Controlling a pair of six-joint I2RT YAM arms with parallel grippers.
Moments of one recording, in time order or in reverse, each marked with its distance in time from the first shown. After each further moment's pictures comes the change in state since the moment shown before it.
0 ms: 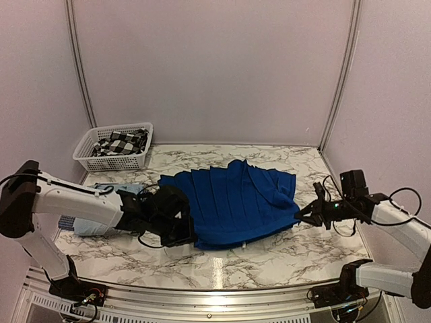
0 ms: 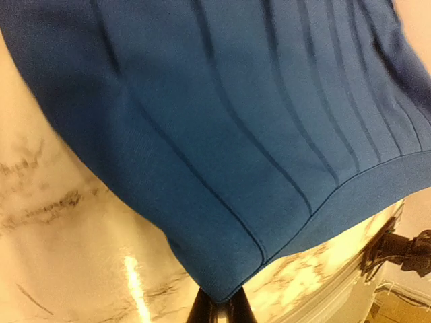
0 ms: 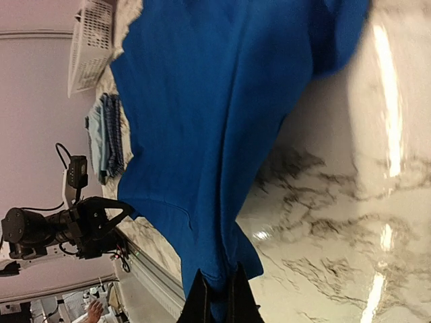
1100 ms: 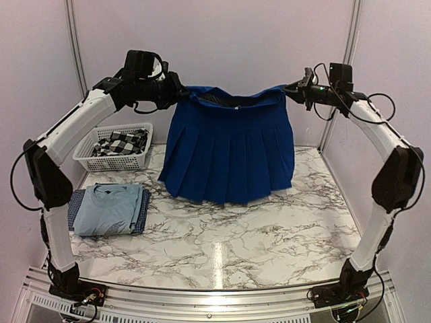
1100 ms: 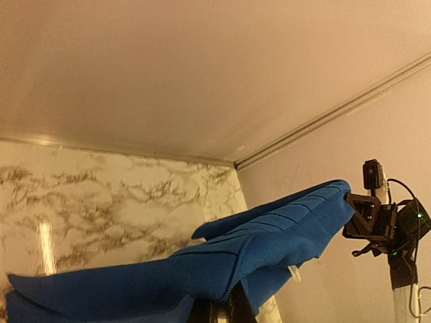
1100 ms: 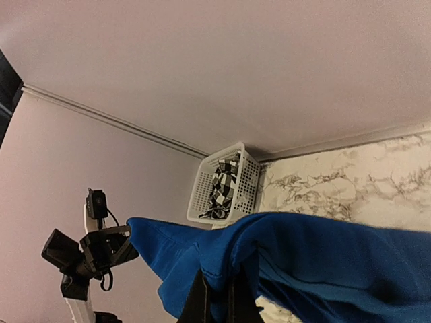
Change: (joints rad) left arm 0.518 0.310 1.305 -0.386 0.147 0.335; right arm -0.003 0.830 1.393 0.142 -0.036 0.289
